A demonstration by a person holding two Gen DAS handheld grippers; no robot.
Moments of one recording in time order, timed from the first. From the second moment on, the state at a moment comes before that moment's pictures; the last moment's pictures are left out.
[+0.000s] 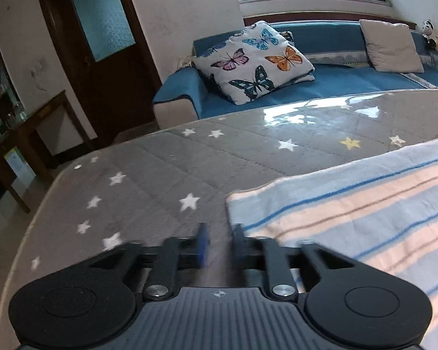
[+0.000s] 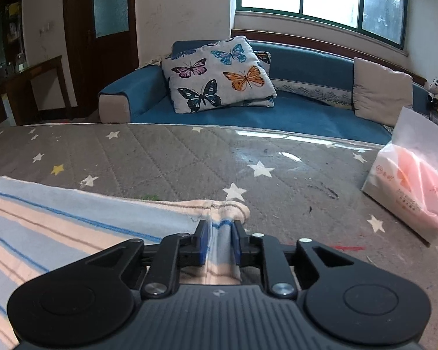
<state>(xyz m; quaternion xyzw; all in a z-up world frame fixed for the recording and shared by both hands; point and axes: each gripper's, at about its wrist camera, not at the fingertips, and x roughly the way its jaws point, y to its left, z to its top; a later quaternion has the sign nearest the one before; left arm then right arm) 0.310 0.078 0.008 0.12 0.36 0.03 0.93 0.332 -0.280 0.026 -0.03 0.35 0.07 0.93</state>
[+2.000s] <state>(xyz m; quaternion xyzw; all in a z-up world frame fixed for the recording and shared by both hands) 0.081 0.031 0.010 0.19 0.29 0.07 0.94 0.052 -0.269 0.041 -0.16 0.32 0.13 0.93</state>
